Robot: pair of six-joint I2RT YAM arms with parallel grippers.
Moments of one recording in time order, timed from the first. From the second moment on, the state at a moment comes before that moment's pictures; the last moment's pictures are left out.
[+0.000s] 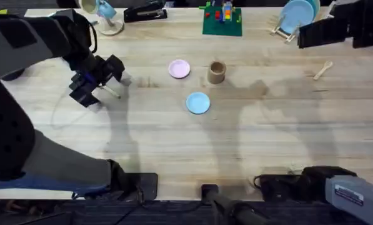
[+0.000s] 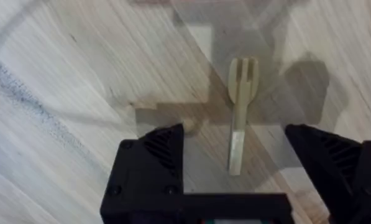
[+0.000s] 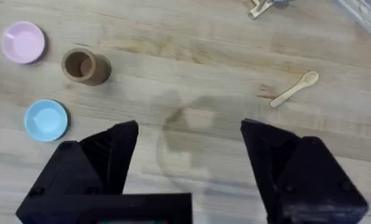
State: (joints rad) left arm 0.24 1.68 1.03 -0.74 -0.13 -0.74; right arm 0.00 1.18 1.39 -1.14 -0.05 -0.14
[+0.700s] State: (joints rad) left arm 0.27 1.68 1.03 -0.75 -0.13 -0.78; right arm 0.00 1.18 1.39 -1.14 -0.05 -0.14
